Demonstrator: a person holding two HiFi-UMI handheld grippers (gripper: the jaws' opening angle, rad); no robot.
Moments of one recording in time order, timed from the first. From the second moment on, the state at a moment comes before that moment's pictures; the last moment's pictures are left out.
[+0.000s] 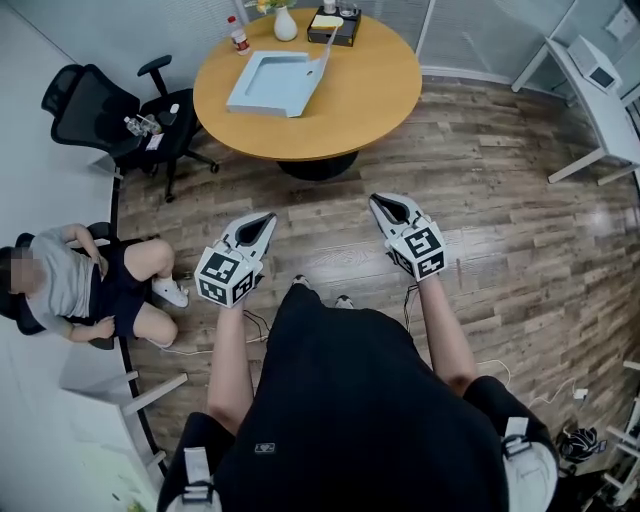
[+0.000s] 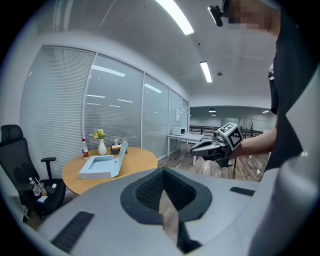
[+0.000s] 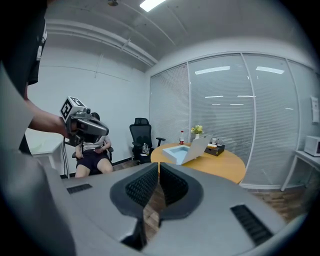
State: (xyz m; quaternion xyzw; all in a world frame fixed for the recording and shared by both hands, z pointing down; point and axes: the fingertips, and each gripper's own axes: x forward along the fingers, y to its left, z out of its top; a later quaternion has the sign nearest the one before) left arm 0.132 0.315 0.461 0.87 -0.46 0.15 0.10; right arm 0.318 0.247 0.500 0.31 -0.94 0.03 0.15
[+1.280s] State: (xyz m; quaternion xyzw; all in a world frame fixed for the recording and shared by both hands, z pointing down) left arm -0.035 0.175 0.490 0.88 -0.44 0.12 0.13; right arm 0.204 0.105 0.522 0.38 -0.91 0.06 0.18
